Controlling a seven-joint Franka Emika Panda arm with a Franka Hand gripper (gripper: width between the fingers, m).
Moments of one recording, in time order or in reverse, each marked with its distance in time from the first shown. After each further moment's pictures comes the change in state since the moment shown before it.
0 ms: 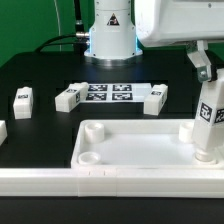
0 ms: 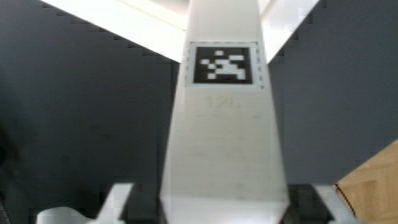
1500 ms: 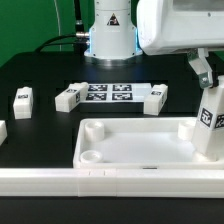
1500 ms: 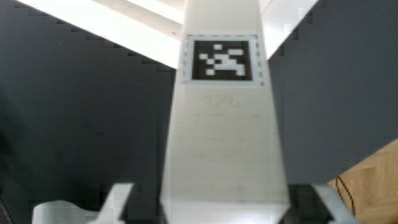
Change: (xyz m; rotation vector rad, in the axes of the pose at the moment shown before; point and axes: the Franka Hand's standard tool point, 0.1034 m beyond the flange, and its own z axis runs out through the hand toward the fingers) arm -0.007 -0.006 0.006 -0.014 0.066 -0.004
